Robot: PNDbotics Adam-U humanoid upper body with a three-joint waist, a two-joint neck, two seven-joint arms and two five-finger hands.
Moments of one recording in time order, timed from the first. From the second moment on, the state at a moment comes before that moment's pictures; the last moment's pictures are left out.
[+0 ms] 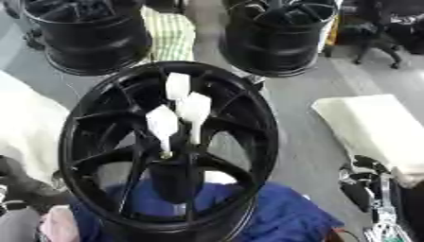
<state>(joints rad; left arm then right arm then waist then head) -0.09 0.15 0.38 -1.42 -0.07 -0.02 -0.35 0.02 -0.18 -0.09 -1.40 0.19 -0.11 -0.43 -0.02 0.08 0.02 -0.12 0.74</state>
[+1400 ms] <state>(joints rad) -0.09 0.15 0.38 -1.45 -0.07 -0.01 -0.36 0.01 -0.26 -0.11 -1.52 0.20 -0.11 -0.43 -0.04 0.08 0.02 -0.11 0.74</state>
